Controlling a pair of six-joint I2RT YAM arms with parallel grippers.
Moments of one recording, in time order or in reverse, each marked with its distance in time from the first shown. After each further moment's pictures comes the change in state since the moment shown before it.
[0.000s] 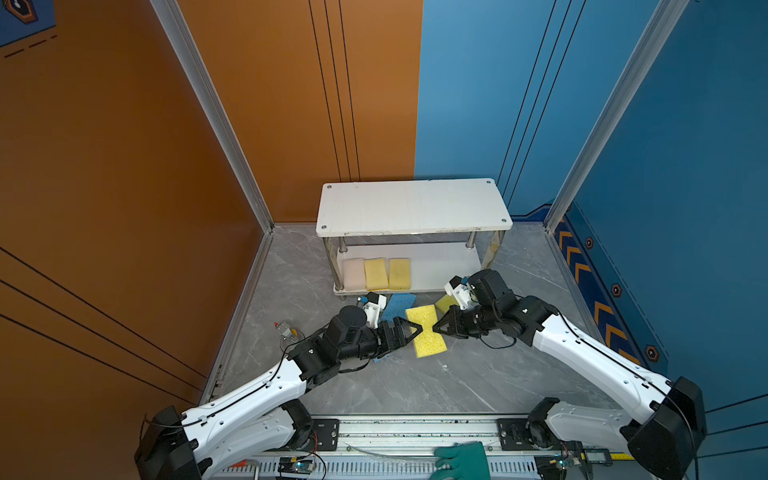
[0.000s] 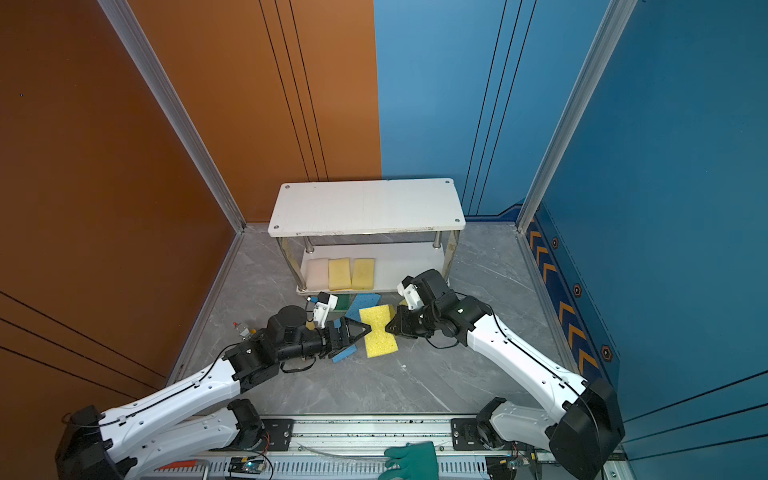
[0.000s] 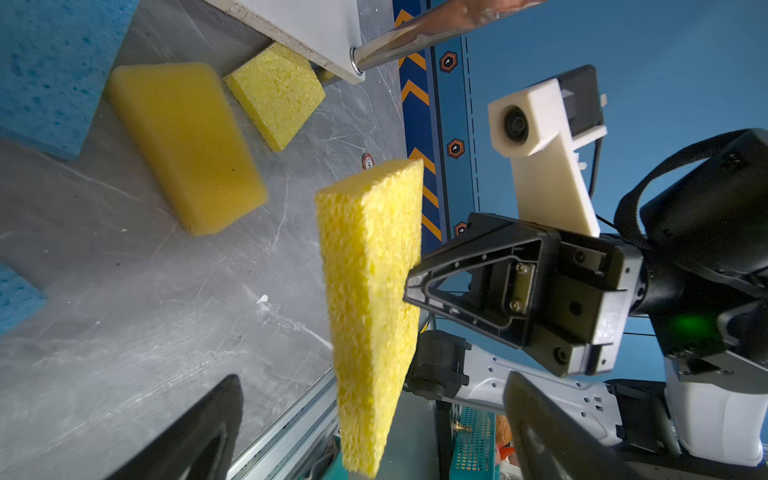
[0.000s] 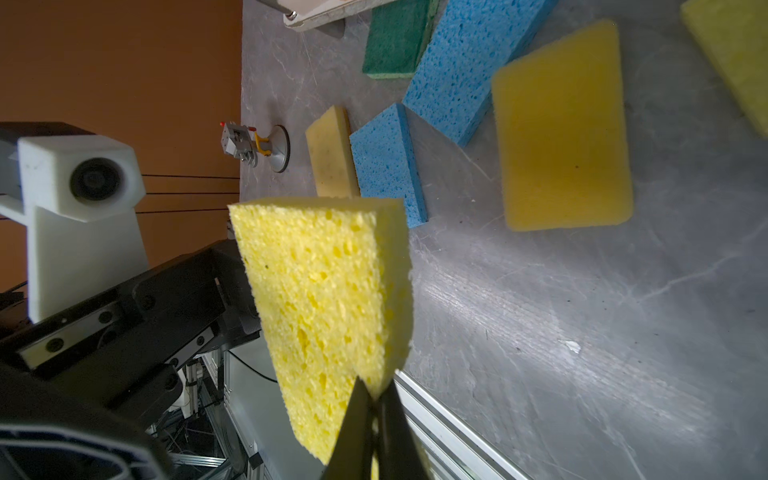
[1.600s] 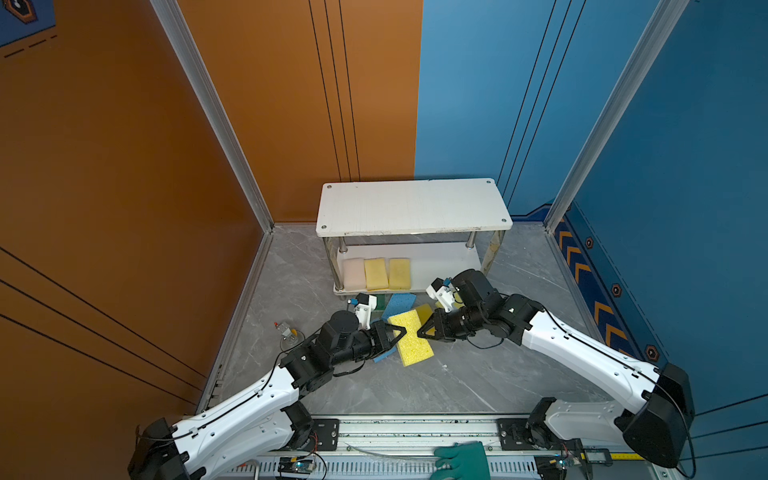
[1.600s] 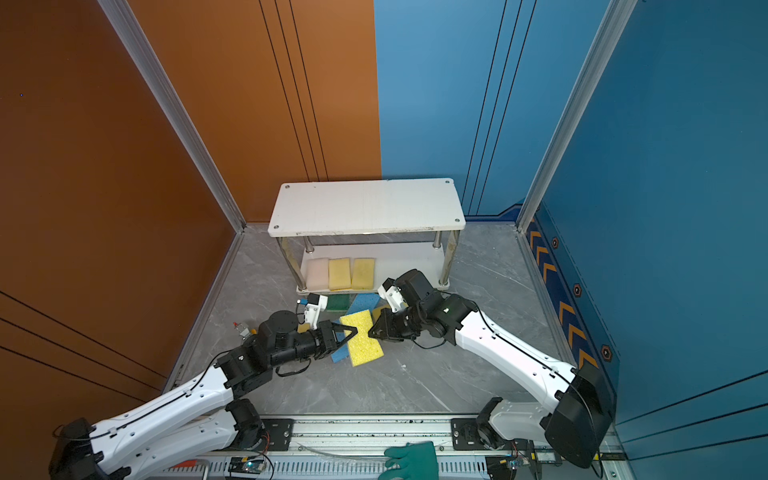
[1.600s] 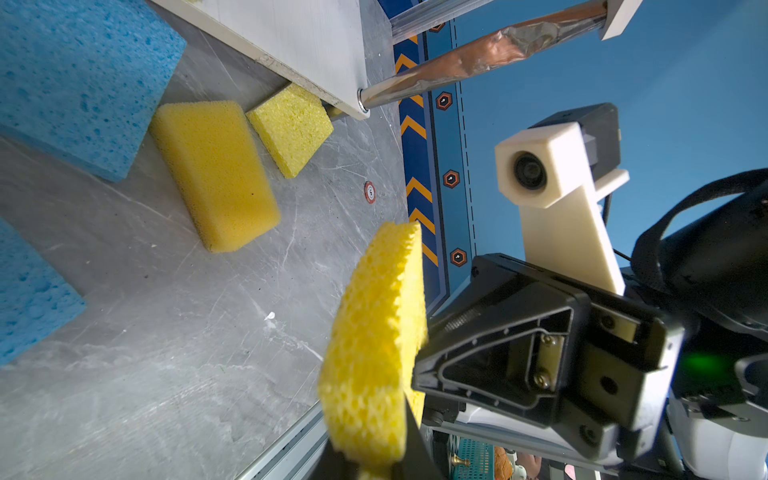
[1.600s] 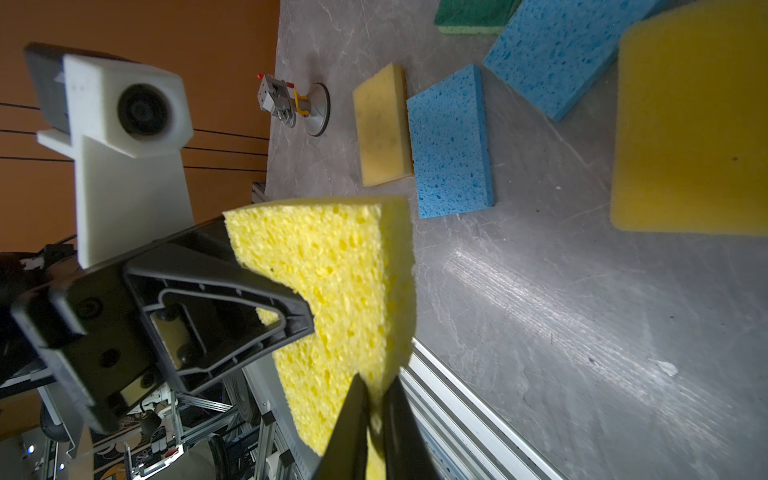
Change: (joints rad) left arm 0.017 -0.082 -0.061 0.013 -0.066 -0.039; right arm 0.100 0.057 0.056 0.033 -0.034 0.026
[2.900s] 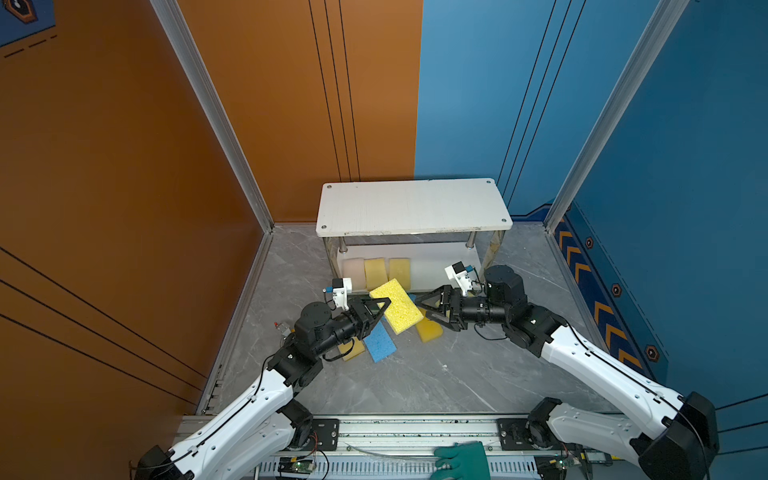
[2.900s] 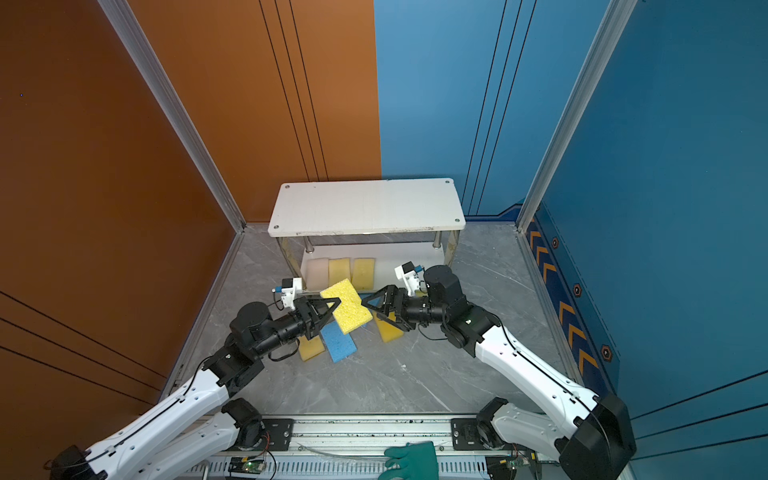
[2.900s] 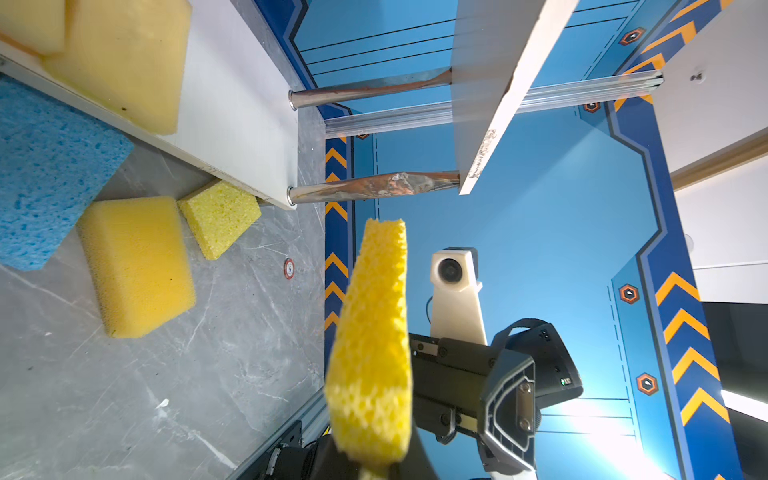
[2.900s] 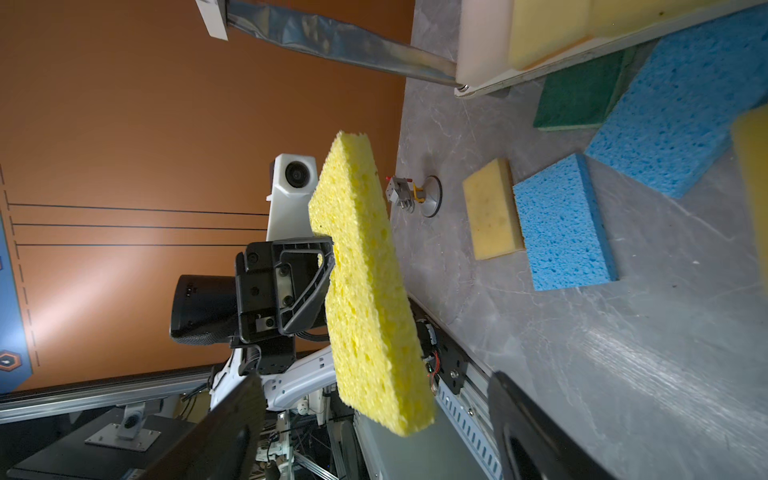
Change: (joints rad) left arm 0.226 -0.063 -0.017 0.234 0.086 -0.232; right arm -0.122 -0.157 -0.166 0.487 -0.124 0.393
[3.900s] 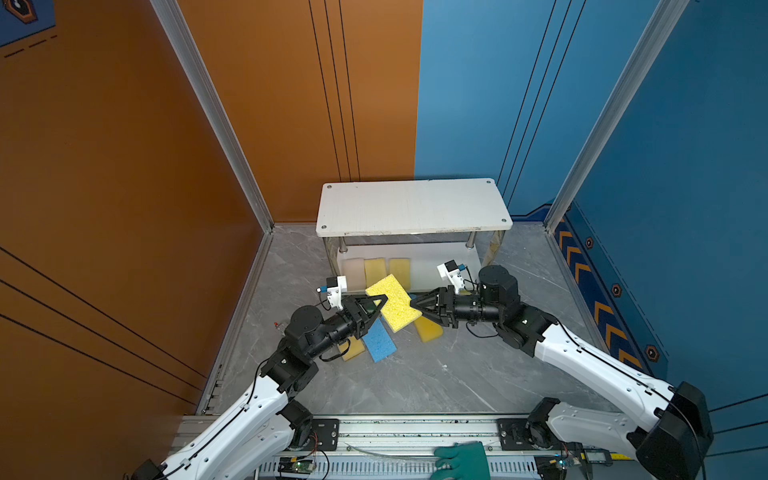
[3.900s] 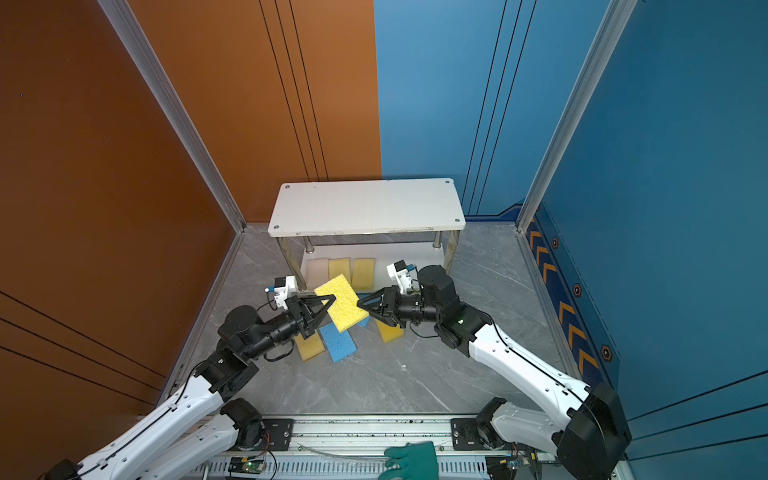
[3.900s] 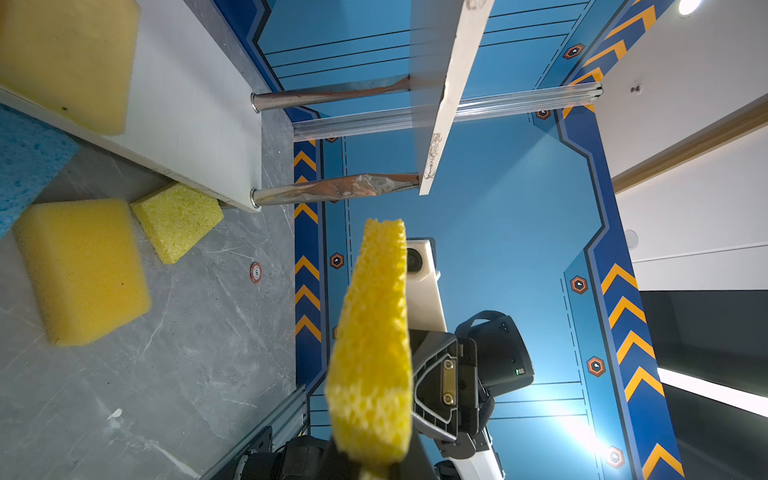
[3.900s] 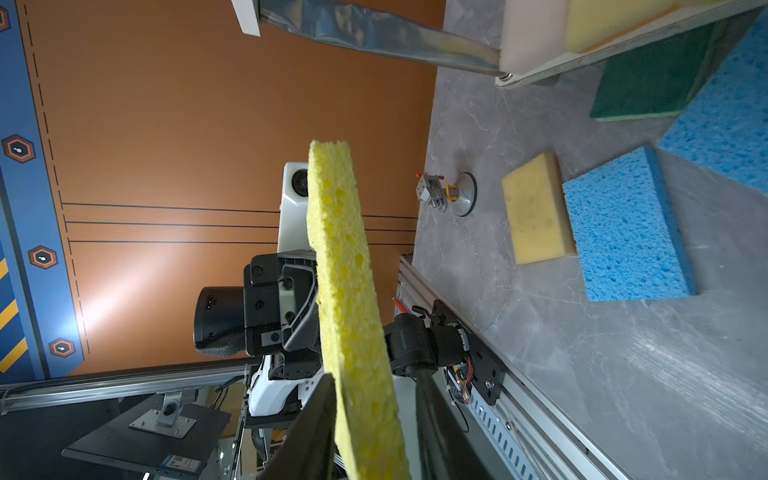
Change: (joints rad) left arm 0.008 -0.060 0.000 0.017 0.010 -0.037; right arm 0.048 0.039 0.000 0.108 0.004 0.079
